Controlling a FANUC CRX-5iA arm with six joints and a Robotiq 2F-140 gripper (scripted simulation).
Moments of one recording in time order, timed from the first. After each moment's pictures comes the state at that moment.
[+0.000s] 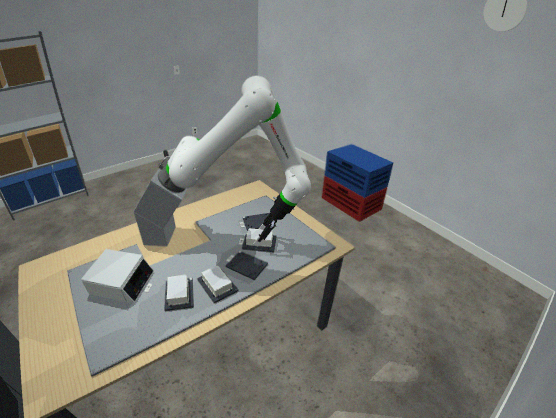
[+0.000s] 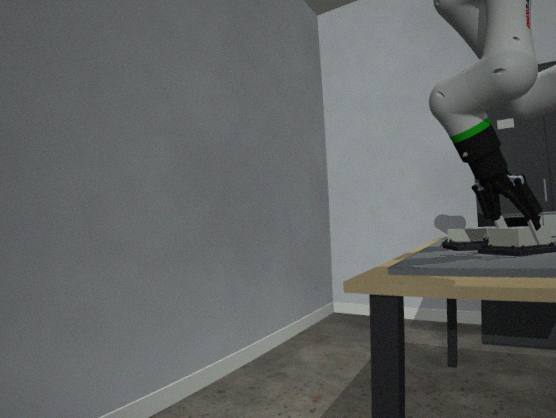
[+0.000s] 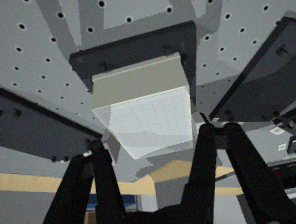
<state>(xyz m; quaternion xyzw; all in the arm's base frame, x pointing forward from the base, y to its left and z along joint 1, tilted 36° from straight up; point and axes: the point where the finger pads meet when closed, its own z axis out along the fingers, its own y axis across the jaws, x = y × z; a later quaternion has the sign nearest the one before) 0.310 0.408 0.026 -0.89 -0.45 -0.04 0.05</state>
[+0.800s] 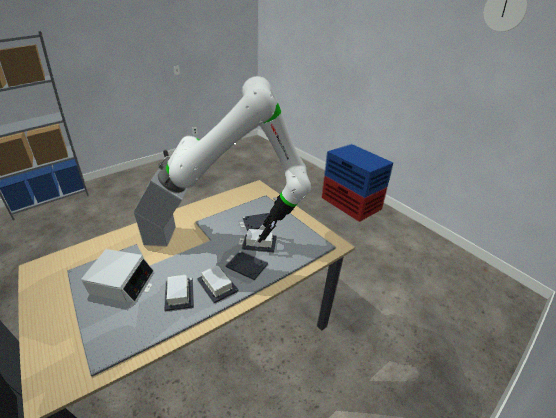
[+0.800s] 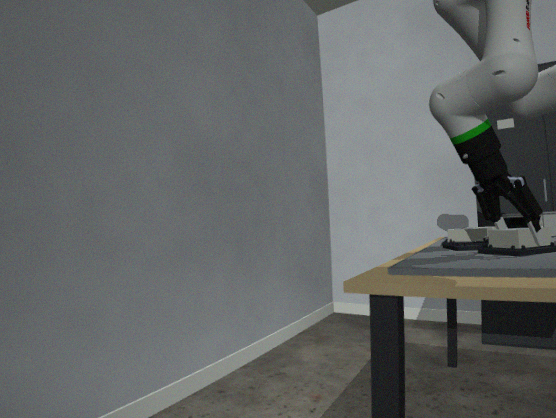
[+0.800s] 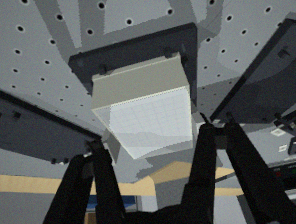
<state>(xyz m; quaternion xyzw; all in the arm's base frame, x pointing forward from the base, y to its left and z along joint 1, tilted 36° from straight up) 0.311 0.409 0.023 -0.89 -0.45 -0.04 0.05</state>
